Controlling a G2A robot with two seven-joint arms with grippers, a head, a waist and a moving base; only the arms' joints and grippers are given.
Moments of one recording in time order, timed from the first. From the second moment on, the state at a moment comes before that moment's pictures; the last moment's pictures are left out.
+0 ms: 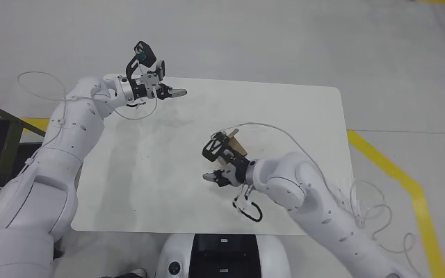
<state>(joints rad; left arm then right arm) 0.46 -0.98 -0.76 -0.74 0.78 -1.01 -0.02 -1.06 -1.27 0.81 -1.90 -0.86 -0.10 1.08</state>
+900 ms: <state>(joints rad) 0.46 -0.98 -0.76 -0.74 0.78 -1.01 -0.02 -0.95 -1.32 0.69 -1.81 -1.05 -0.04 1.15</state>
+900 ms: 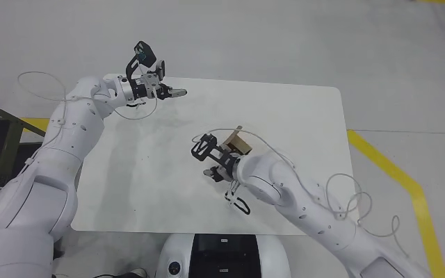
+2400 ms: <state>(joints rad) 0.46 -0.98 -0.76 -0.74 0.78 -1.01 -0.02 -0.89 -1.37 0.66 -1.60 -1.09 -0.06 1.15</state>
